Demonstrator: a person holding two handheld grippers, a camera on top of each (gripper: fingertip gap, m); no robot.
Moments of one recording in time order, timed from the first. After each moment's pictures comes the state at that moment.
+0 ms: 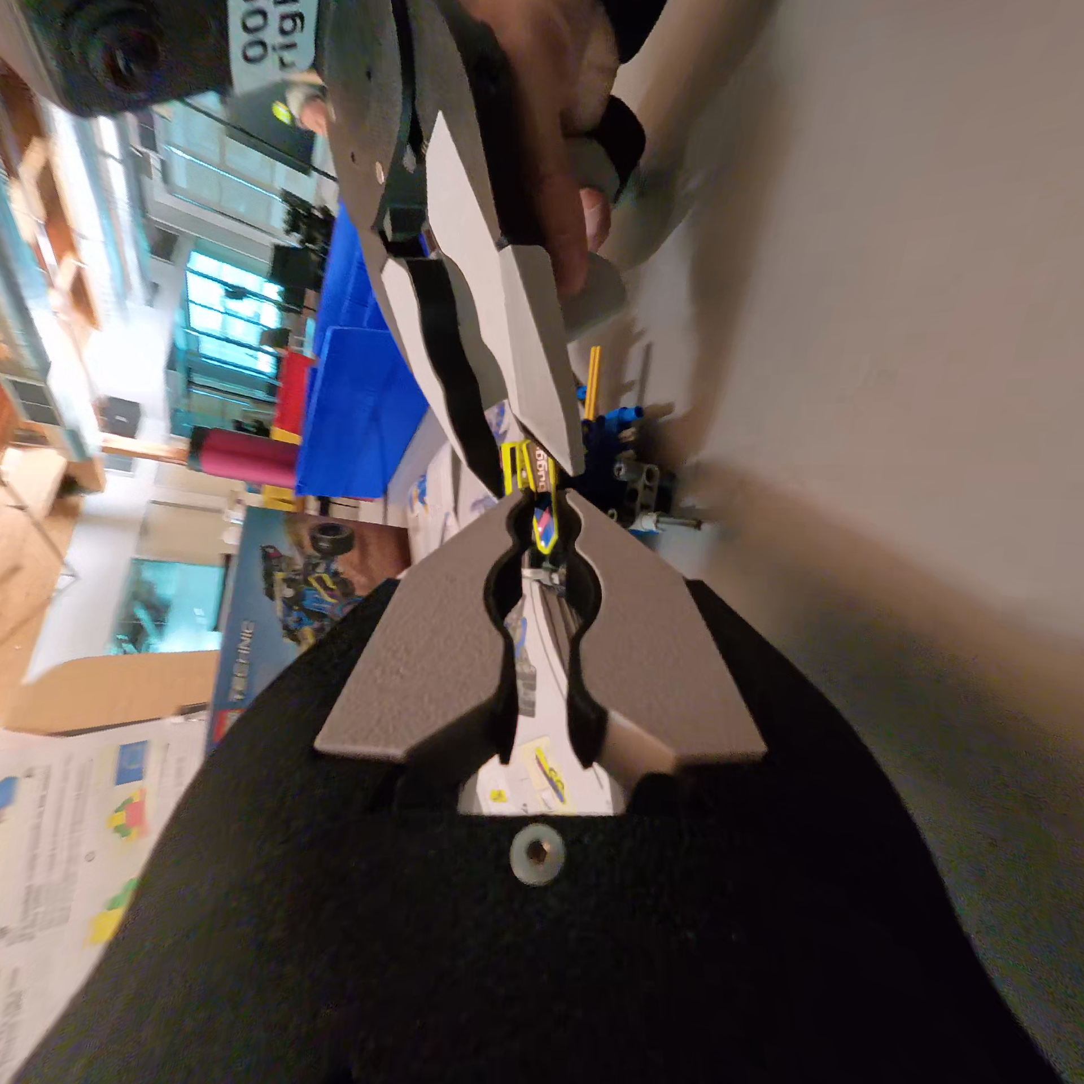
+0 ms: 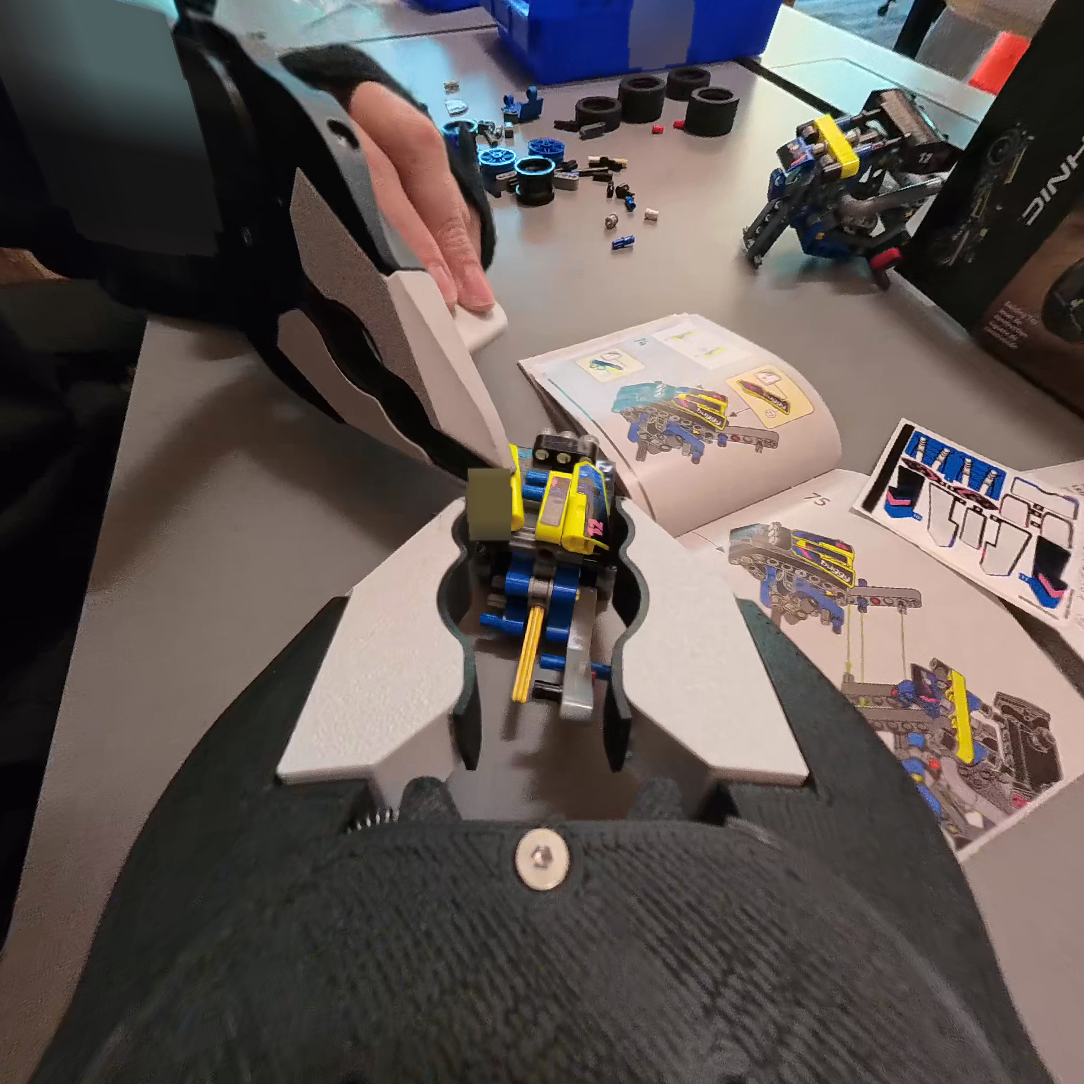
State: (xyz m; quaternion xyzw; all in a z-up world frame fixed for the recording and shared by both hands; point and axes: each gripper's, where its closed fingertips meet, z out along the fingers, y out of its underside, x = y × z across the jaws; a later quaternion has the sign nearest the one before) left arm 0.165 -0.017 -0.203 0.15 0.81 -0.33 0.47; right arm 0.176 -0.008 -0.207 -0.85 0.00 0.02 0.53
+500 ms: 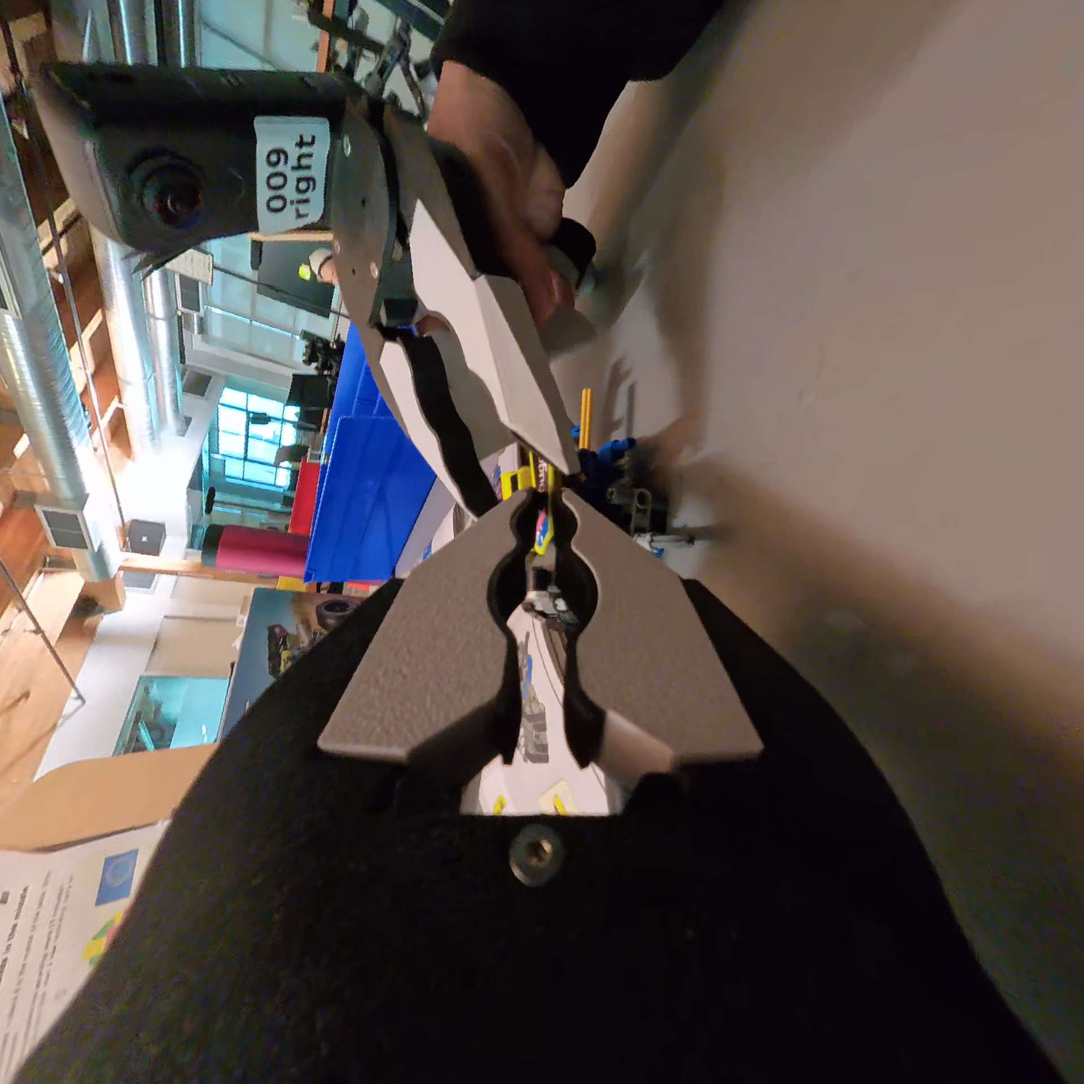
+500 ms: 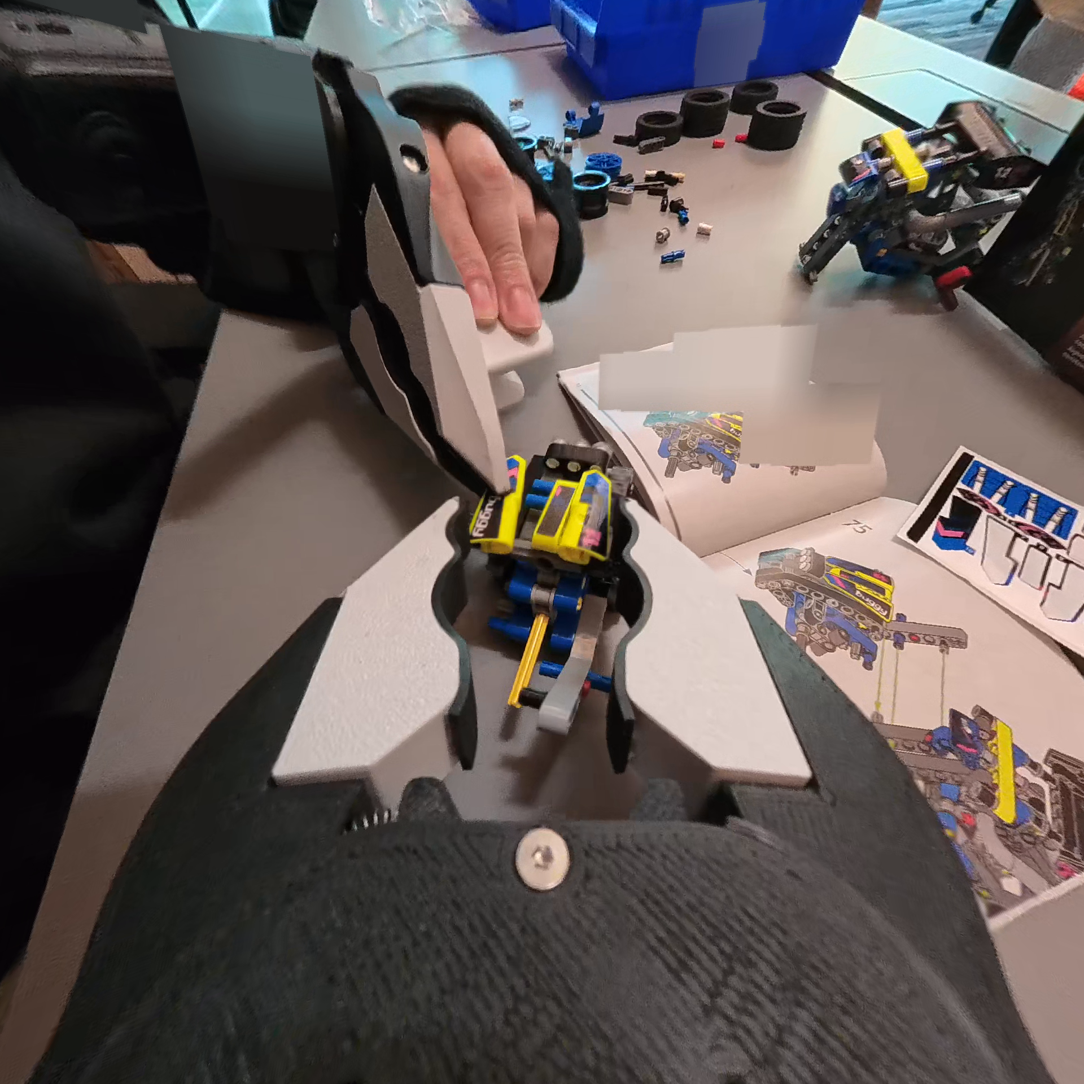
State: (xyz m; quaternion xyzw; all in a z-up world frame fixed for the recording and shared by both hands) left arm 0.156 -0.022 -0.202 0.22 0.78 -0.39 0.44; right arm 0.168 -0.007 -0.204 -0.84 -0.03 0.06 0.54
